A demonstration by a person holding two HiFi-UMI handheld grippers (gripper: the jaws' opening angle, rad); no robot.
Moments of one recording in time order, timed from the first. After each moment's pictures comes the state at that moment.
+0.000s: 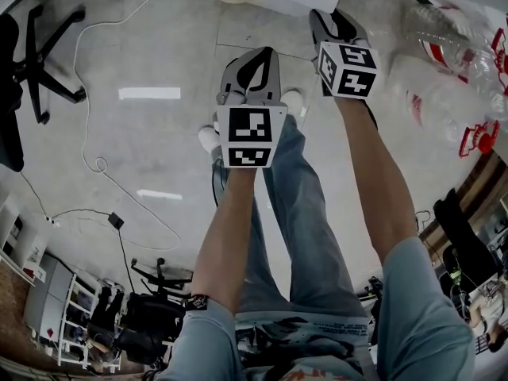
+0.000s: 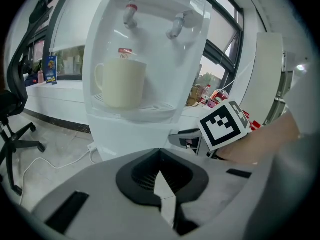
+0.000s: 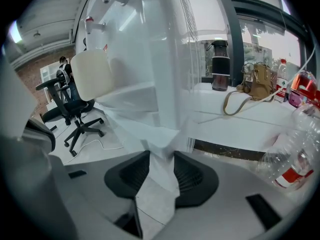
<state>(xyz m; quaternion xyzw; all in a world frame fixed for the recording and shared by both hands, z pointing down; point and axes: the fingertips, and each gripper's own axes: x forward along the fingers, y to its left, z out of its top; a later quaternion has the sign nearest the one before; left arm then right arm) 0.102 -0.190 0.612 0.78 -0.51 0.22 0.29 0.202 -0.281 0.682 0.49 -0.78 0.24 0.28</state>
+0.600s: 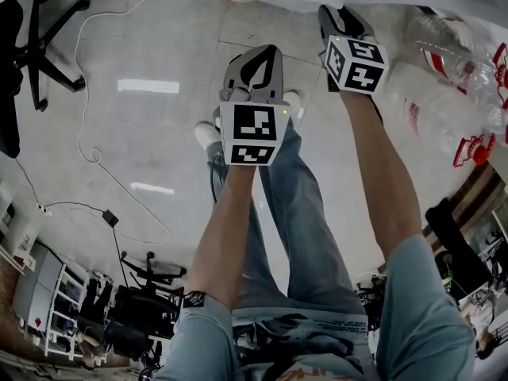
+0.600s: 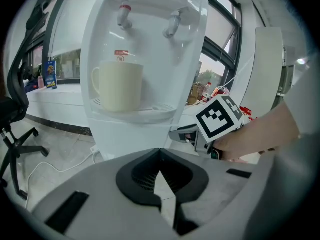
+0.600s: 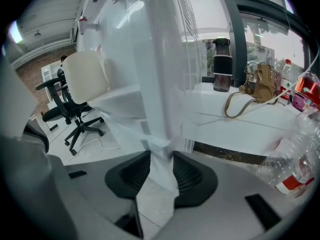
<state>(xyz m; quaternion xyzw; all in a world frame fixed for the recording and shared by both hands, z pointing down) 0.105 -0.194 0.609 0.78 -0.51 0.24 0.27 0.209 -0.300 0.682 0.49 -0.79 0.24 0.29</state>
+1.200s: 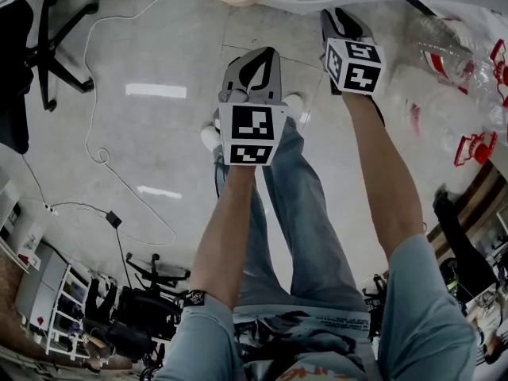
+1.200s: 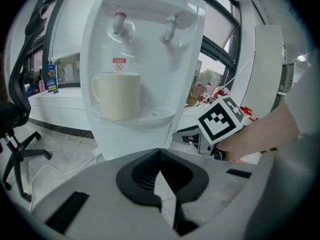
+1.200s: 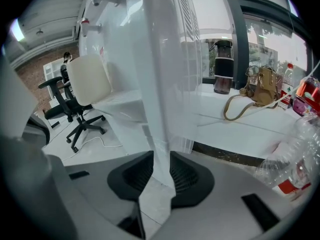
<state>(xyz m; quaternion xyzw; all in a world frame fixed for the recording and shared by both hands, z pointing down) 0.102 -0.194 0.593 0.77 -0.52 0.24 0.27 0.212 -0.297 0.671 0.48 -0.79 0.24 0.30</state>
